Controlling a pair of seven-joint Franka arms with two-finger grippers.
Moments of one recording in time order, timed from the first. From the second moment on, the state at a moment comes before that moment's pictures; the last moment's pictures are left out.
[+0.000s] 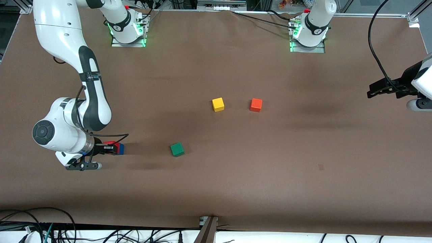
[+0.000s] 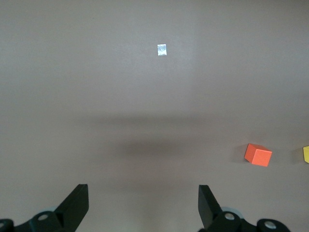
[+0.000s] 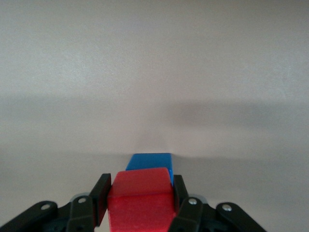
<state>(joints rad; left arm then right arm) 0.04 0.13 -0.01 -1.49 -0.02 1.52 0.00 0.33 0.72 -0.33 -1.50 0.31 2.17 -0.14</state>
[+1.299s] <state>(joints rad) 0.04 0.15 -0.01 -1.45 -0.02 1.53 0.00 0.33 0.72 -0.33 -1.50 0.26 2.17 -0.06</state>
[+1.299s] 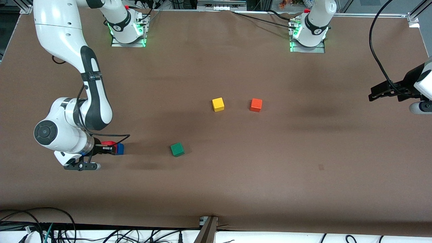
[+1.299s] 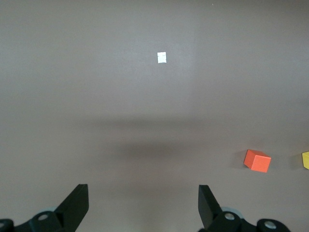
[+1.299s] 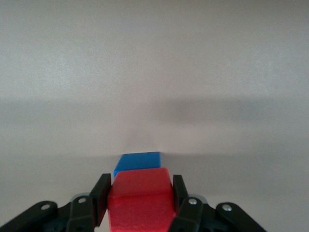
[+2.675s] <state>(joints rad) 0.04 0.15 -0.01 -1.45 -0.02 1.53 0.00 0.34 0.72 -0.33 -1.50 0.25 2.20 0.01</state>
